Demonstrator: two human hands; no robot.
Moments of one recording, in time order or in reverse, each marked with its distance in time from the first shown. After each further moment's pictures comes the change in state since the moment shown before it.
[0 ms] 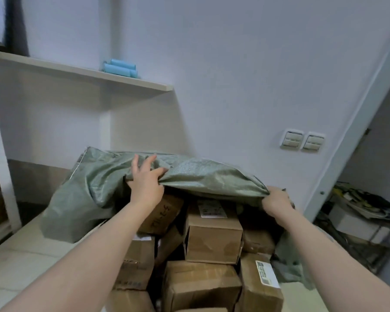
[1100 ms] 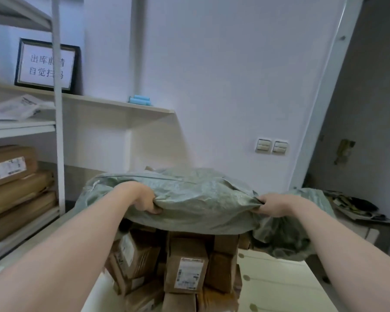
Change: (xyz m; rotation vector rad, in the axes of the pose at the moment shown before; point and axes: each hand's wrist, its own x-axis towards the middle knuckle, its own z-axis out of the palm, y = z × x) left_hand -0.224 0.085 -0.150 0.636 -0.821 -0.020; right_hand -0.223 0.107 -0.148 -0.485 -0.430 -0.463
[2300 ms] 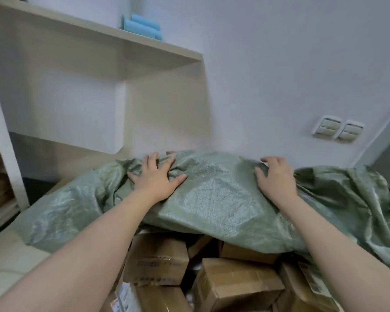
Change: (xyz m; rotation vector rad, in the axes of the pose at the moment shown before) left_hand 0.360 -0.126 0.001 -0.438 0.468 -0.005; right_hand 0.359 -0.108 0.015 0.198 0.776 0.104
